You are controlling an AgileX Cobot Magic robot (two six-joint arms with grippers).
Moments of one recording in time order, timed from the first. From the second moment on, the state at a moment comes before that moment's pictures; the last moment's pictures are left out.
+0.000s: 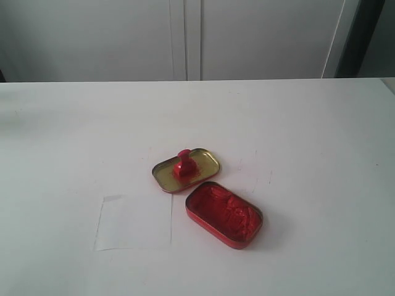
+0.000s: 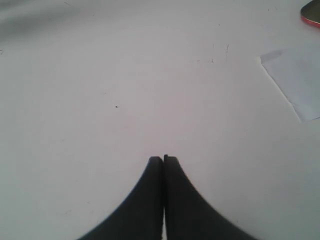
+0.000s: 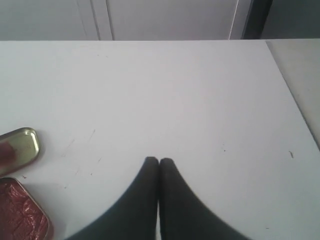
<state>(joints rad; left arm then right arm) -0.05 0.00 0.02 -0.10 0.52 0.23 0.06 0.73 -0.67 -0.02 0.52 0.09</state>
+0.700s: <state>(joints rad) -0.05 0.00 0.02 -0.10 0.52 0.23 0.12 1.45 -1.10 0.03 0.71 0.04</state>
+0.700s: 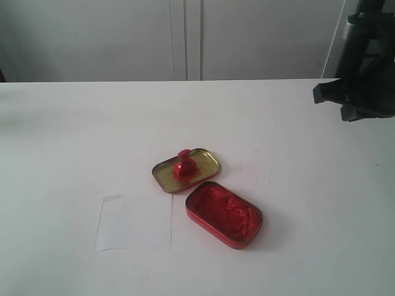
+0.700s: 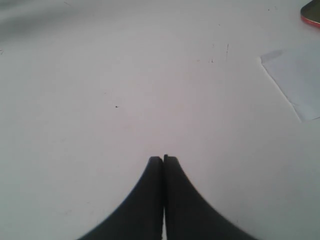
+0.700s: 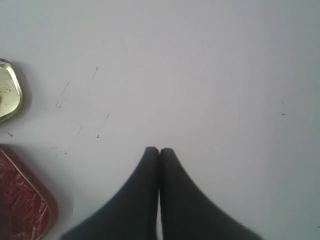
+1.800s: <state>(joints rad) -0.05 0.00 0.02 -0.10 0.52 0.23 0.30 1.97 -1.70 0.14 1.02 -0.07</state>
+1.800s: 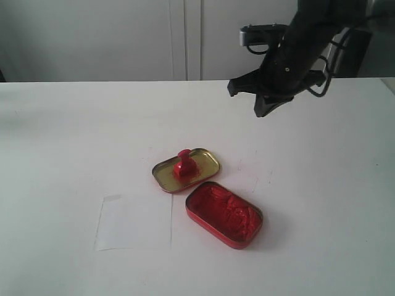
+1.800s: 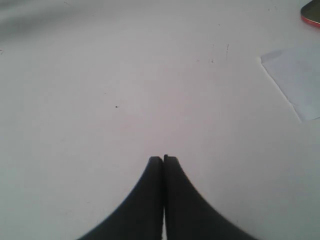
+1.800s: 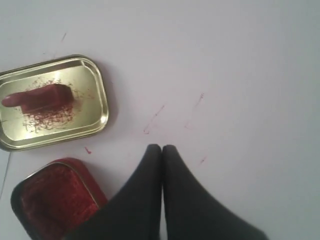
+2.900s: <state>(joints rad) -0.05 0.00 0.02 -0.10 0.52 0.23 0.46 2.21 -1.97 0.16 1.09 -0.12</state>
